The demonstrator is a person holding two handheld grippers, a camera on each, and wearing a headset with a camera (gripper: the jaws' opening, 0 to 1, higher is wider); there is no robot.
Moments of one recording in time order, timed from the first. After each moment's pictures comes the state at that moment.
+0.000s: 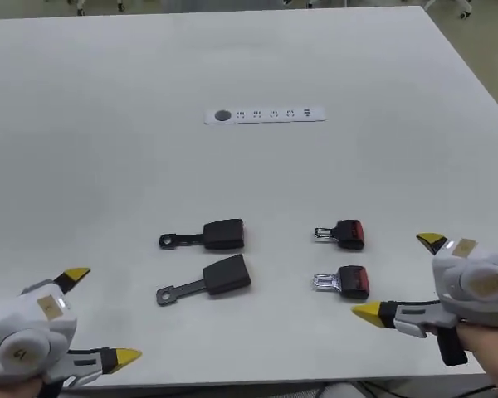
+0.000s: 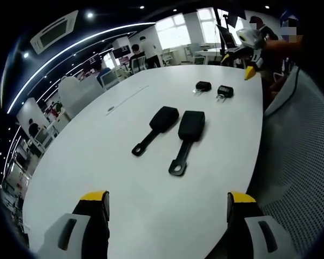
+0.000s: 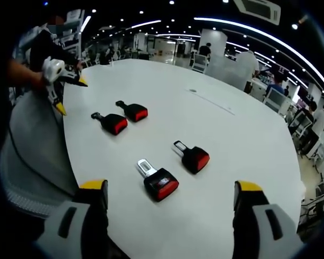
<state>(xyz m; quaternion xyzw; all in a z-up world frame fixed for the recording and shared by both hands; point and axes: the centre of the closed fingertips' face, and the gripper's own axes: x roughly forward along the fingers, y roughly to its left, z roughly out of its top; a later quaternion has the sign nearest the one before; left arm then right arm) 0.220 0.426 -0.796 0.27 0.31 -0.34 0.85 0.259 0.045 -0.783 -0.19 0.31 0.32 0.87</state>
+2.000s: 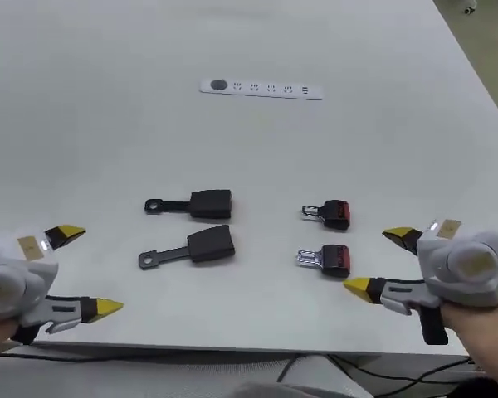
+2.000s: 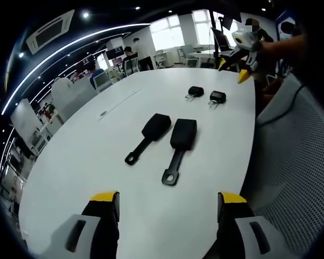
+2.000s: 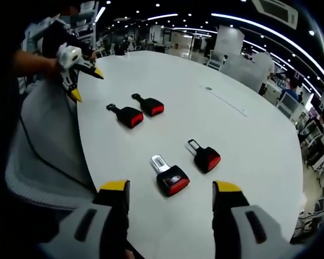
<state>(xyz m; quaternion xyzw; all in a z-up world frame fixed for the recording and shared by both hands) 0.220 0.404 -0.785 0.26 0.31 -0.37 0.83 0.243 0.057 -0.777 -0.22 0.33 0.37 0.84</state>
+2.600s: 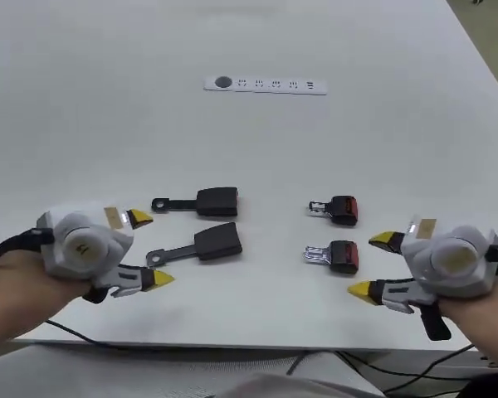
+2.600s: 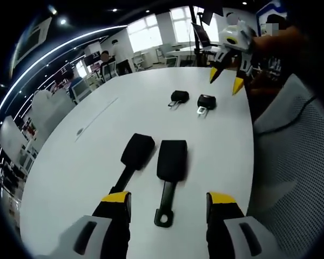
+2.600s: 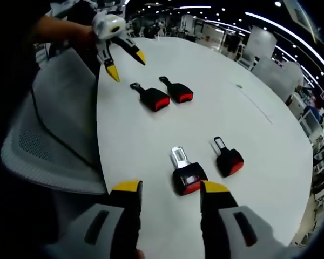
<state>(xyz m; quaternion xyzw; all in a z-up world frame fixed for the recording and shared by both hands) 0.255 0.331 -0.792 0.28 0.31 -0.45 0.79 0.228 0.076 -0.806 -0.30 0.36 0.46 0.75</state>
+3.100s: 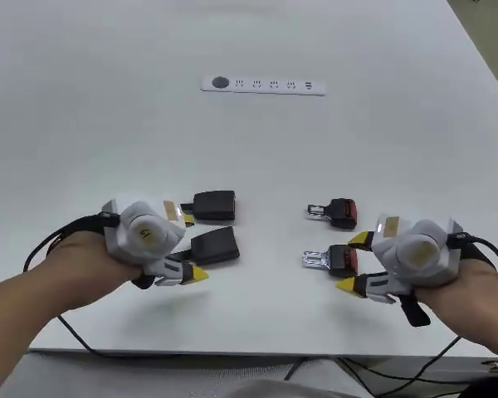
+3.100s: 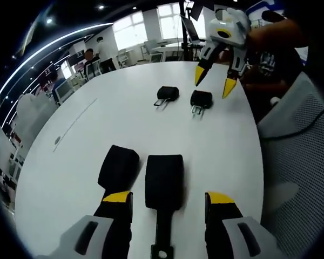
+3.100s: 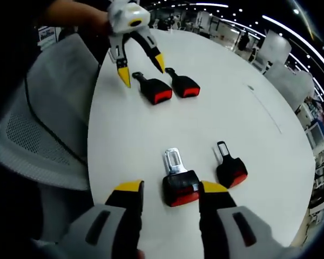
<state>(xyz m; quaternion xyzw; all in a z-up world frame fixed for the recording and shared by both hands) 0.278 0.286 -0.834 0.29 0.33 -0.49 0.75 0.255 0.085 -0.826 -0.33 0.36 0.48 0.73</state>
